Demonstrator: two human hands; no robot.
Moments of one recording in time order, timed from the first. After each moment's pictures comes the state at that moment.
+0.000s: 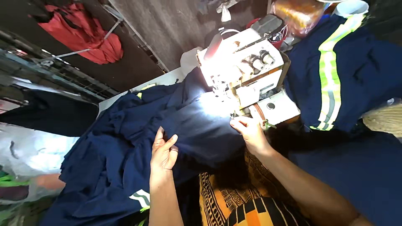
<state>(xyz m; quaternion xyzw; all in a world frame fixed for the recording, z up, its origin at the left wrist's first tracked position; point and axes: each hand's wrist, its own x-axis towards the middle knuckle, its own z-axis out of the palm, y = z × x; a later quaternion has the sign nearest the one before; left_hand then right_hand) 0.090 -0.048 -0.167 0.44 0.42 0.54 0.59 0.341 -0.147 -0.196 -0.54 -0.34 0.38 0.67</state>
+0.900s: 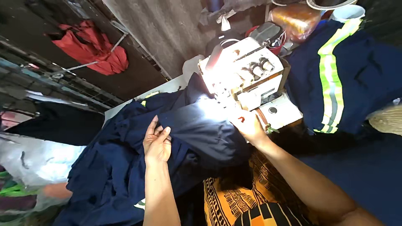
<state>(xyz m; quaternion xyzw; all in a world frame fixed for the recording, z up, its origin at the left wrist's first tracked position) 0.095 -0.008 -0.137 0.48 0.42 0.58 0.51 0.359 -0.120 -0.183 -0.64 -0.46 0.24 0.57</state>
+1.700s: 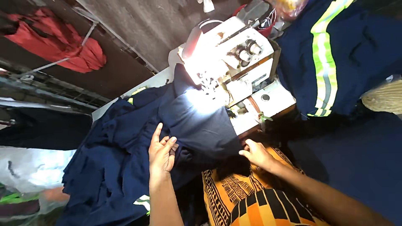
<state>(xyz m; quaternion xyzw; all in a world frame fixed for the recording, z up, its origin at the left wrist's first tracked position) 0.098 -0.048 -0.164 0.51 0.52 0.45 0.52 0.350 -0.212 -0.272 -0.71 -0.46 0.47 0.26</state>
